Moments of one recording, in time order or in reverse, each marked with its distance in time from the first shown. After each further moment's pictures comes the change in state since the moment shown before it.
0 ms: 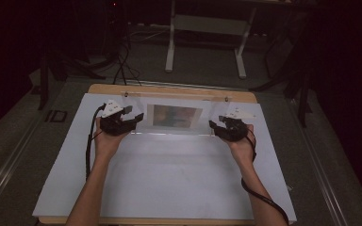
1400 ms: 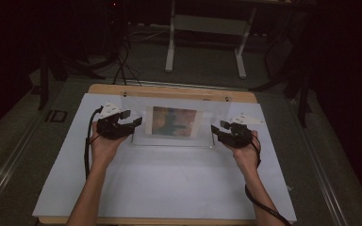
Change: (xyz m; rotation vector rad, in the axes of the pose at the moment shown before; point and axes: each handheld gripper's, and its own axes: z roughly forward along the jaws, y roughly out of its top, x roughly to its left) left arm -0.016 0.009 -0.026 0.067 -0.005 -0.060; right arm 0.011 -0.004 -0.031 -0.016 0.052 0.060
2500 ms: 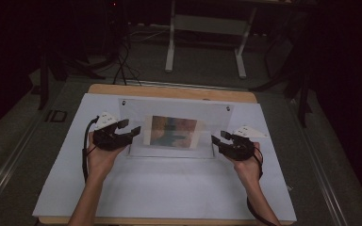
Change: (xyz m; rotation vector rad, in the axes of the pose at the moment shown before) left arm -0.019 -0.016 -0.024 -0.003 -0.014 -0.036; right arm 0.018 -0.023 -0.024 -0.019 0.025 0.019
